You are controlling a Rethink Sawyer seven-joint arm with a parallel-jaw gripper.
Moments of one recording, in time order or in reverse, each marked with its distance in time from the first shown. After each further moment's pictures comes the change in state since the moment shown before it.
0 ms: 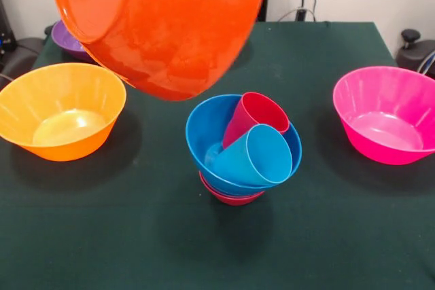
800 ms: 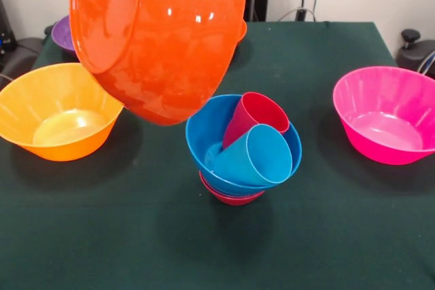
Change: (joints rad) arm 0.043 0.210 -0.002 0.086 0.275 -0.091 0.000
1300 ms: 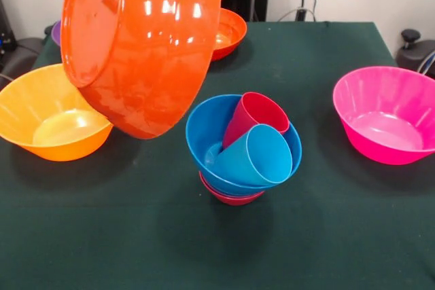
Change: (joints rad) arm 0.000 0.116 0.000 -0.001 0.194 -0.019 0.000
